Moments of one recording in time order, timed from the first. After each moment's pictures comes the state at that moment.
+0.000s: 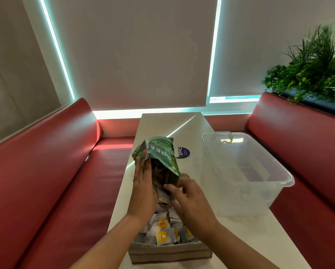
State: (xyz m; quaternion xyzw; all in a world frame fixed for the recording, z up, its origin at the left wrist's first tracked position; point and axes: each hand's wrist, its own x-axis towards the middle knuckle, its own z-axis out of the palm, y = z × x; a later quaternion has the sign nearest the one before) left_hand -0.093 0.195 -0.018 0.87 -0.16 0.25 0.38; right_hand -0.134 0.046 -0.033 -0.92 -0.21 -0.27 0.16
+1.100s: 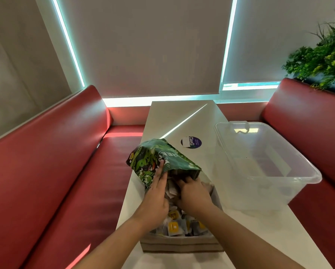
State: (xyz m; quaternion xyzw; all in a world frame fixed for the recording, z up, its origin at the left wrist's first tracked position) left_hand -0.105 0.214 -0.049 0.90 -0.22 0.06 0.38; right_hand -0.078 0.069 -0.063 -0.99 -0.09 -0.01 0.06
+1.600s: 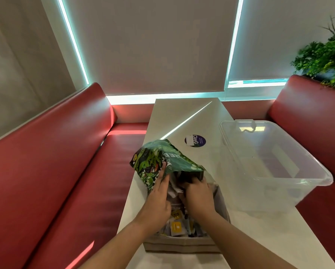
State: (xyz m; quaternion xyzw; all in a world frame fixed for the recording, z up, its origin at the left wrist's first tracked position) left_hand -0.110 0.216 -0.053 0.89 -0.22 0.06 0.40; right_hand -0.080 0.070 -0.075 -0.99 -0.05 -0.07 0.11
